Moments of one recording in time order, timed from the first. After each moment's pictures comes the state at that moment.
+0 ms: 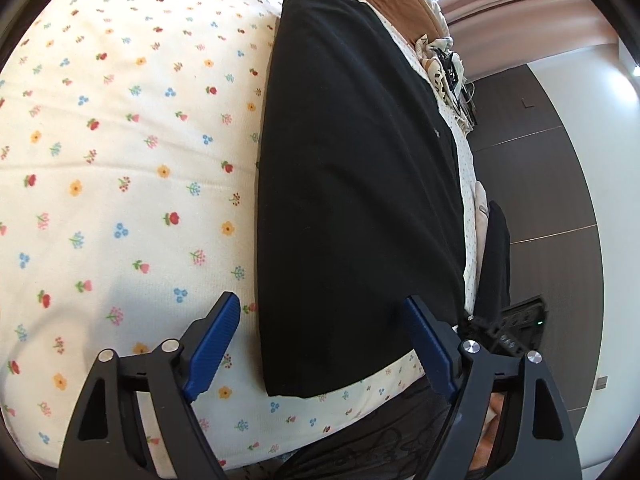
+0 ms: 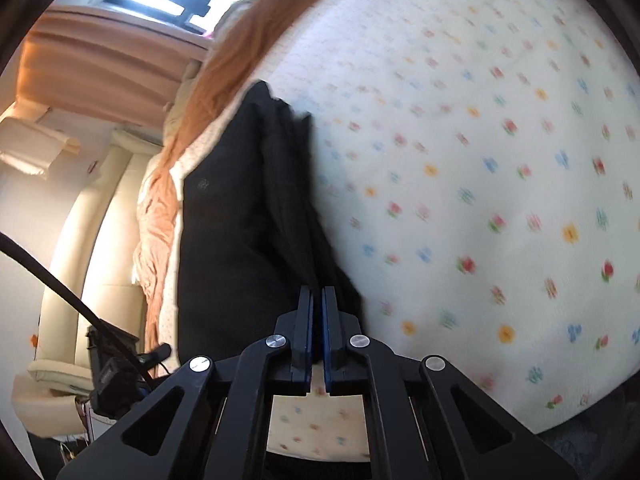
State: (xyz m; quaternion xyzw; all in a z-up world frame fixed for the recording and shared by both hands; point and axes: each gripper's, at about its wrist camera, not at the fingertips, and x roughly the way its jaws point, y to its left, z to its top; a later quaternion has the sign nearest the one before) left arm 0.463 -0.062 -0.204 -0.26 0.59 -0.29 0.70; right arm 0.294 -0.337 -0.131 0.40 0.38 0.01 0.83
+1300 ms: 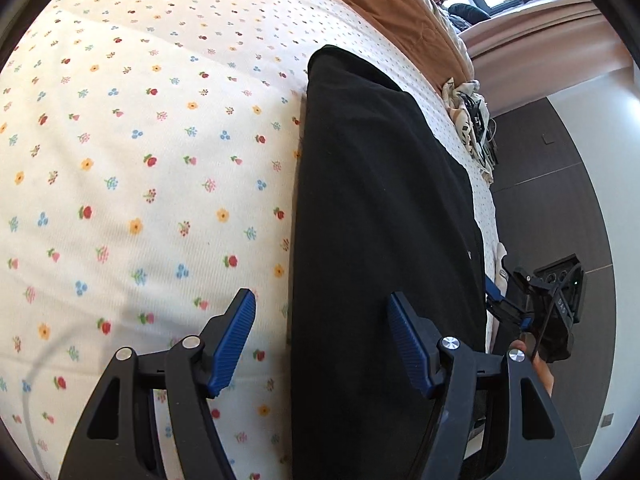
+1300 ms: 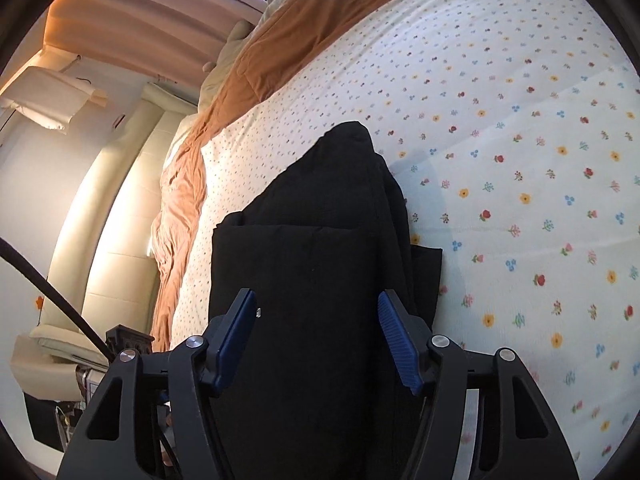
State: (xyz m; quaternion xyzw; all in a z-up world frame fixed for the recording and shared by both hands) left arm 0.567 -0.059 -0.200 -0.28 0.57 -0.24 0.74; right arm 0.496 -0.338 -0.080 0.33 0.41 0.10 0.84
